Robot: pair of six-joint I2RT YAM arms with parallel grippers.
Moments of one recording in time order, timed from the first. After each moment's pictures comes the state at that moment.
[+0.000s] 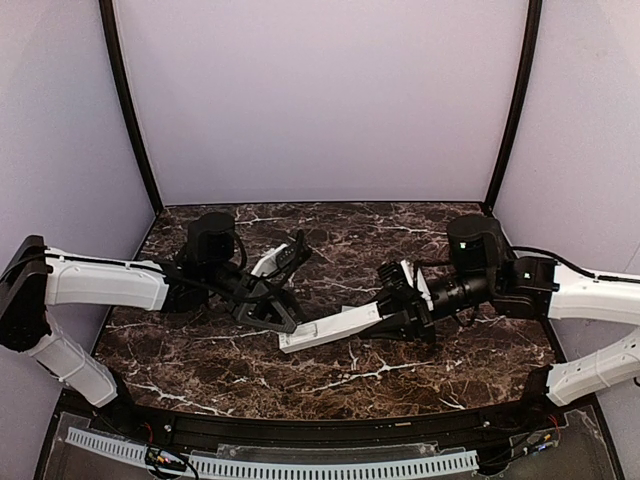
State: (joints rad) left arm -0.81 1.48 0.82 0.45 1.37 -0.74; right arm 1.00 1.10 0.81 -0.12 -0.68 -0.39
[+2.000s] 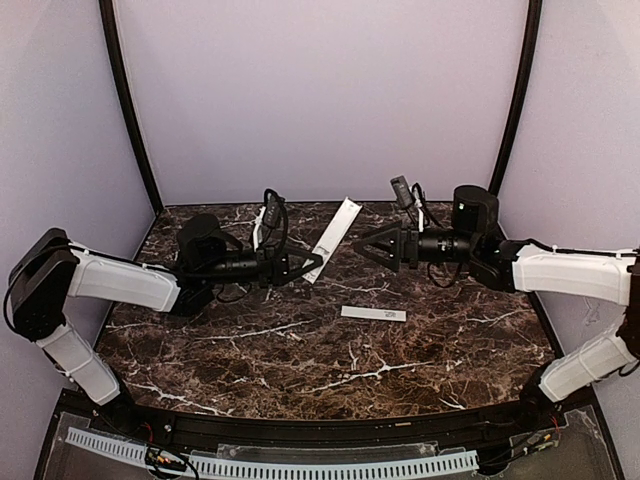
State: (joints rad) left arm -0.75 1.58 0.77 0.89 0.75 -0.67; right arm 0.67 1.34 0.82 0.36 -0.71 0.41
